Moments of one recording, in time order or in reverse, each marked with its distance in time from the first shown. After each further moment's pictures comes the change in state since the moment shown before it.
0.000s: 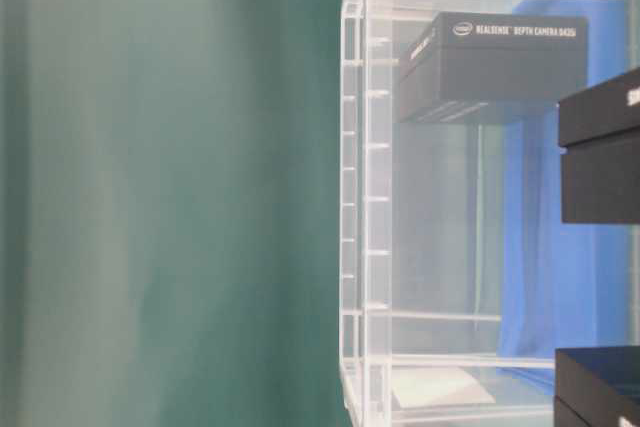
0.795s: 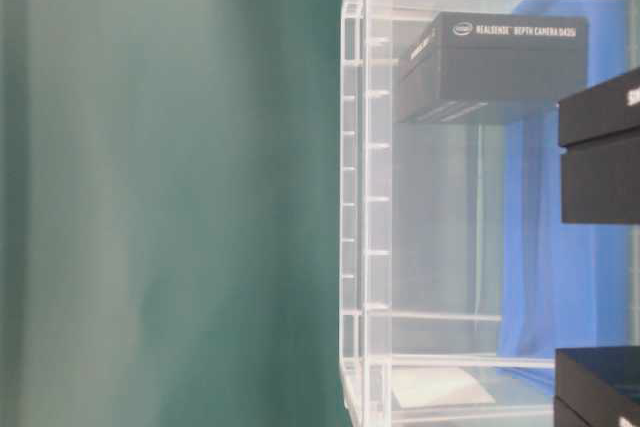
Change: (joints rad) left arm 0.064 -0.006 0.006 -0.002 -0.009 0.054; right arm 0.000 0.003 0.000 0.000 0.006 0.014
